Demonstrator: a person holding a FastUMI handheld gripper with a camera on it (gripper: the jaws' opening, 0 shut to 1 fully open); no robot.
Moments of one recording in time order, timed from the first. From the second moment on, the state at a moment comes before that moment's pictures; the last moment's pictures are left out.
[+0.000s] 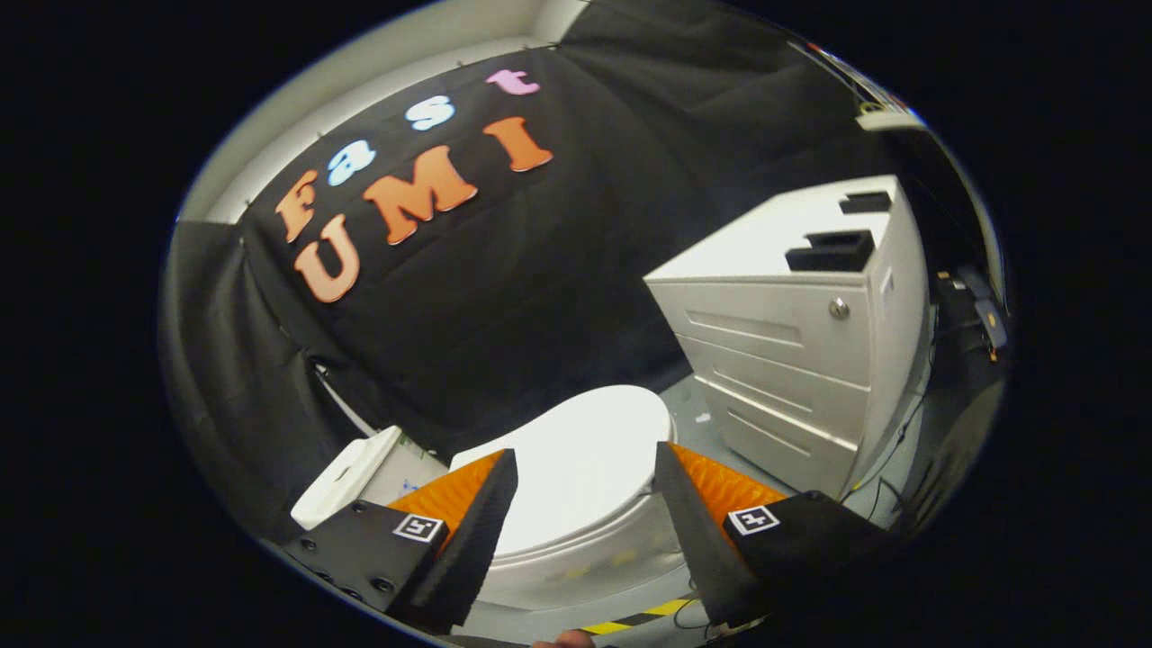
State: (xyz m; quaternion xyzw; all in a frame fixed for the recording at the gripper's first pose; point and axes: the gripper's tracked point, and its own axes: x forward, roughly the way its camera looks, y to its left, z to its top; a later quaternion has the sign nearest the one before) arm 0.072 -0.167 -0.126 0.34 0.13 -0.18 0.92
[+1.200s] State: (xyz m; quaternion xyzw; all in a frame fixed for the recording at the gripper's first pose) arm 0.137 -0.232 -0.308 0.57 0.15 -0.22 0.78
